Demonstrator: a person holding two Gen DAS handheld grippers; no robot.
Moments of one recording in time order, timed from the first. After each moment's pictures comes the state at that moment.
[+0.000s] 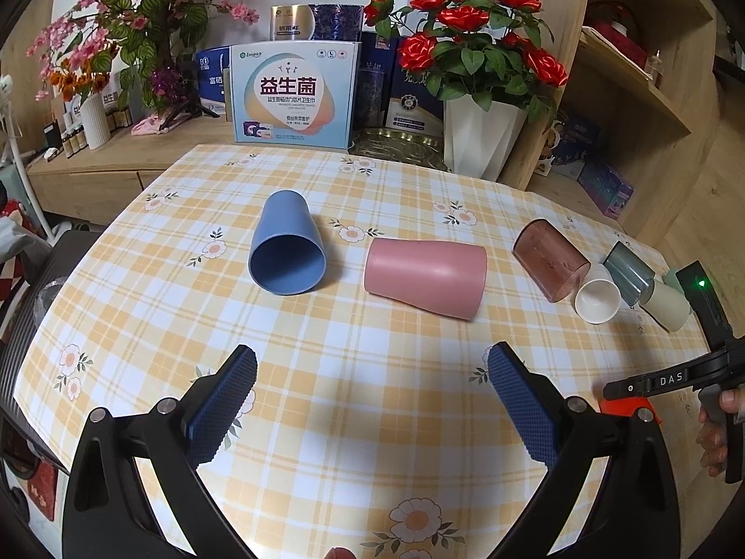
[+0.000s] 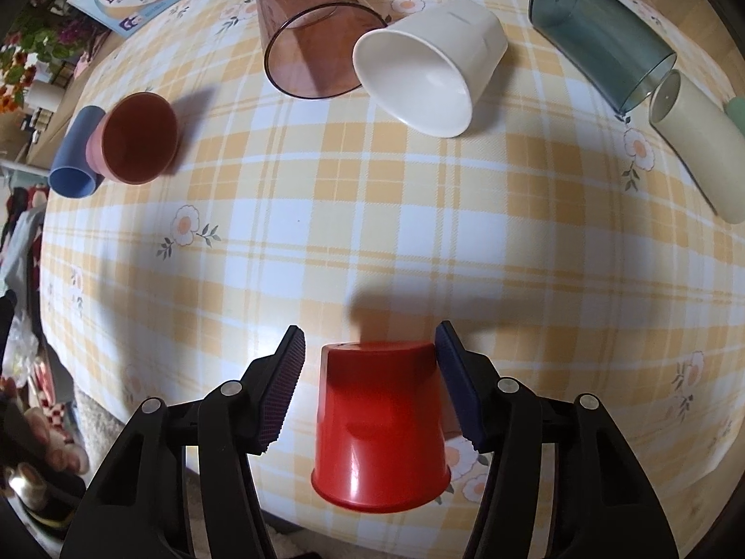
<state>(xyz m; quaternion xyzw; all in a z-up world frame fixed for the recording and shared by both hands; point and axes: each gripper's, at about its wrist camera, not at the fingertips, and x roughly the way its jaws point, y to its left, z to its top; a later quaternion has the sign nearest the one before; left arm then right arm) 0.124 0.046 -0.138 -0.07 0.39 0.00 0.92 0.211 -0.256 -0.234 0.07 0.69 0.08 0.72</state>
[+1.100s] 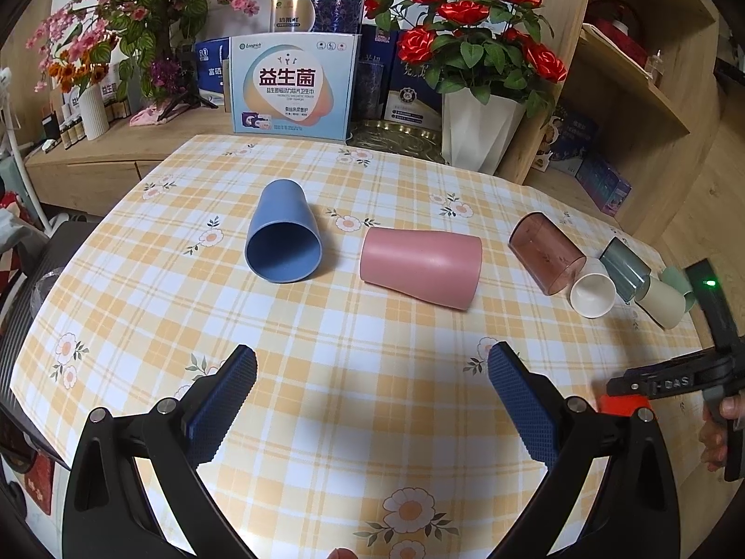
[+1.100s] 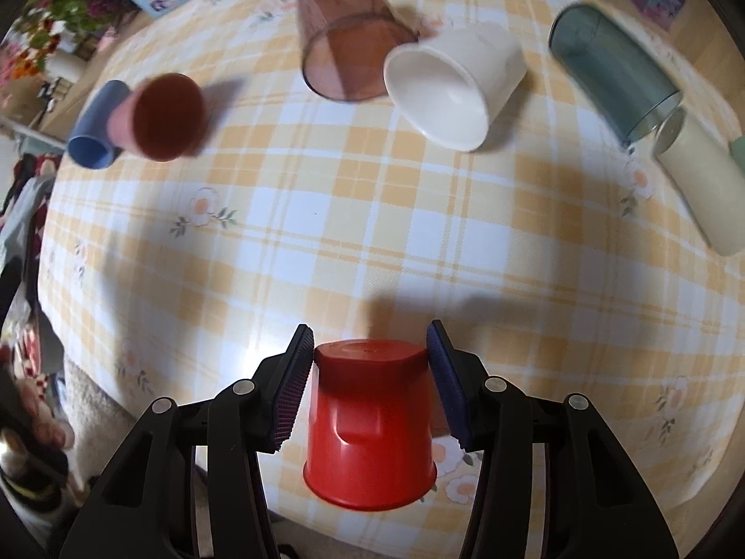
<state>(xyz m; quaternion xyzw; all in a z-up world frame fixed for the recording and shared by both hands) 0.120 0.045 -0.141 -0.07 0.40 0.00 0.91 0.199 -0.254 -0.217 0.02 0.66 0.11 0.74</state>
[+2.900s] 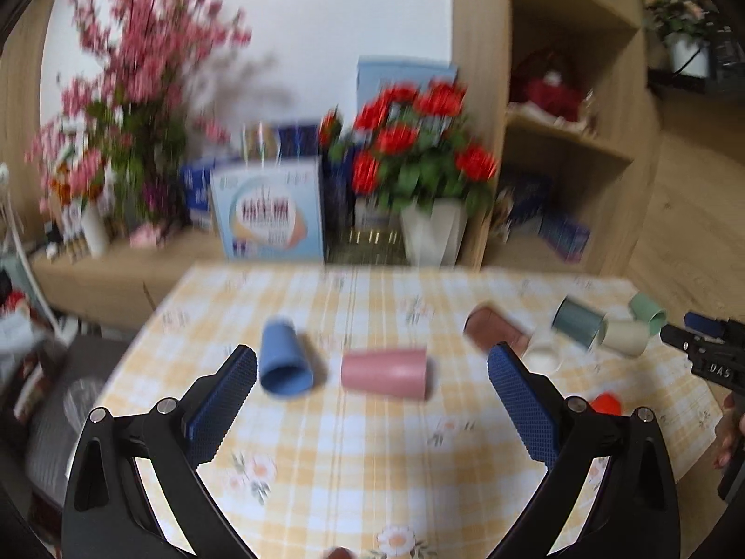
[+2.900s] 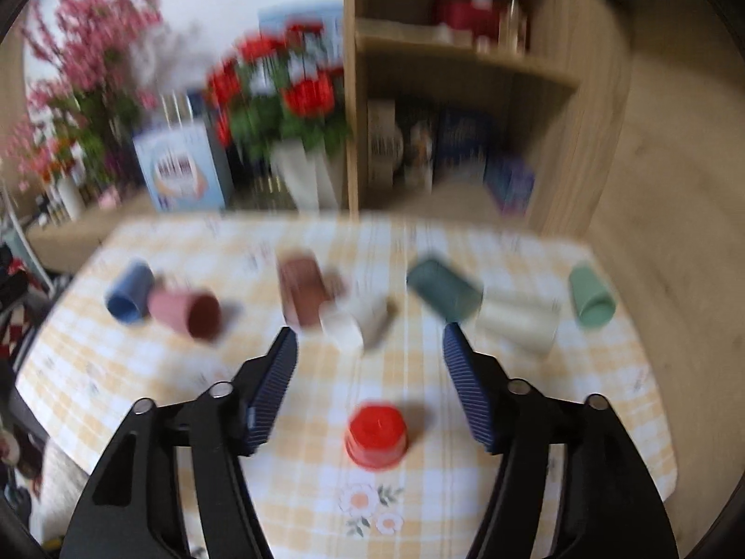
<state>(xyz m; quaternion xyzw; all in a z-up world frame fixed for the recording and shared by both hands) 0.076 0.018 -0.019 0.00 0.26 -0.03 0.97 0.087 -0.288 -0.047 0.01 0.32 0.01 0.95</state>
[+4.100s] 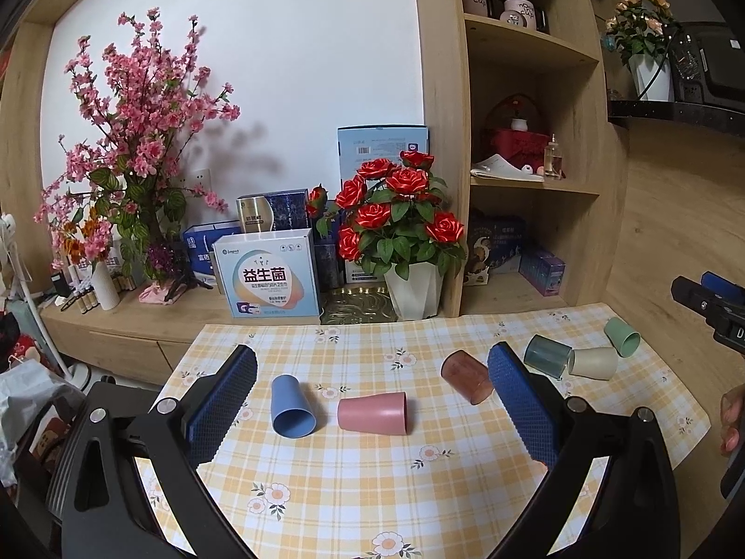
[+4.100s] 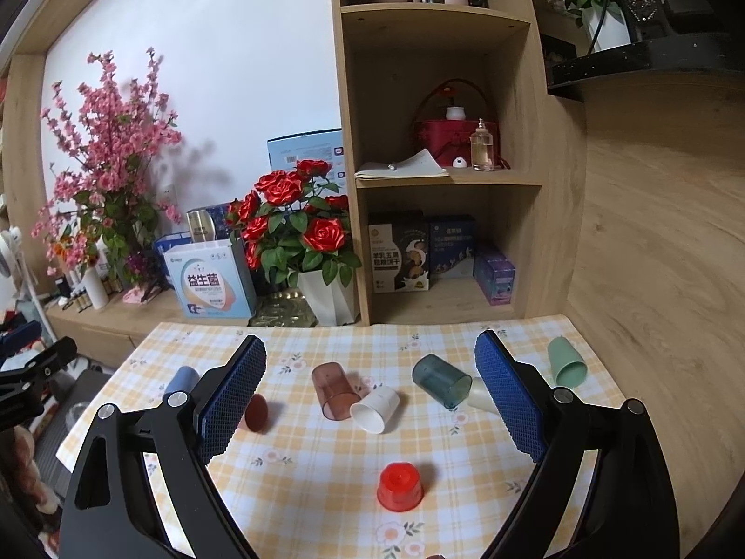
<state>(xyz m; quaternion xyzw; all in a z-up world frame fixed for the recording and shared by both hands) 0.026 -0.005 0.055 0.03 0.20 -0.04 0.98 0.016 -0.287 0.046 0.04 0.21 0.00 0.98</state>
